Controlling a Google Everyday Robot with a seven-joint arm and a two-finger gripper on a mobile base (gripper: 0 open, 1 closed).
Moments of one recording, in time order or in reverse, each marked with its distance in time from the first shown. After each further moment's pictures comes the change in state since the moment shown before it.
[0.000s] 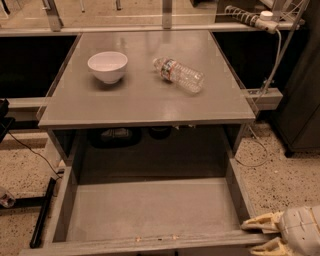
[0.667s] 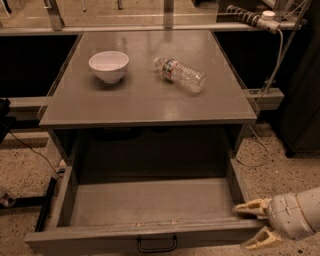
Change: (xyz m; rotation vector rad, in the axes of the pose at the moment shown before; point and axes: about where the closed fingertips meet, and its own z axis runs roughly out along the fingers) arm -0.007 -0.034 0.013 0.005 -0.009 -0.016
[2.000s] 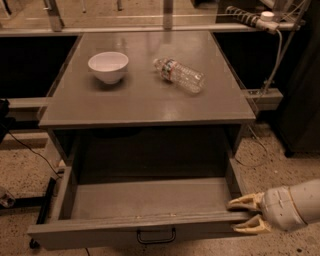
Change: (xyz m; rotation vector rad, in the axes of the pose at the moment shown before) arm -0.003 -0.017 0.004 0.026 0.009 -0.014
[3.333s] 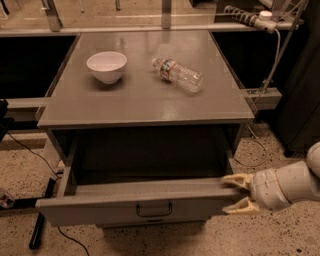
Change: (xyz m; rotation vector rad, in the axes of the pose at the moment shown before) arm -0.009 -0.043 0.016 0.008 0.004 0.010
